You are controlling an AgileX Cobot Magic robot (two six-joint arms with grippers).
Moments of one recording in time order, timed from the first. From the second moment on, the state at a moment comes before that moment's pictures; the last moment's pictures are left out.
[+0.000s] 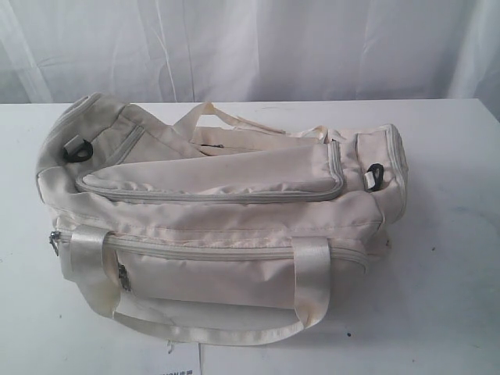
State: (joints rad) left arm 0.01 0.00 -0.06 -1.11 0.25 1.07; right arm 0.14 0.01 -0.01 0.05 0.23 -0.07
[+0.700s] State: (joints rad) left arm 0.01 0.00 -0.06 -0.19 0.25 0.12; right arm 0.14 0.01 -0.01 0.05 0.23 -0.07
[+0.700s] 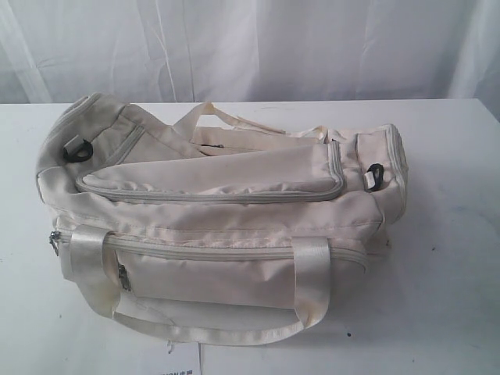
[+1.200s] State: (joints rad) left arm 0.01 0.00 0.02 -0.21 0.21 0.10; right arm 0.14 0.01 -0.01 0.05 0.23 -0.07
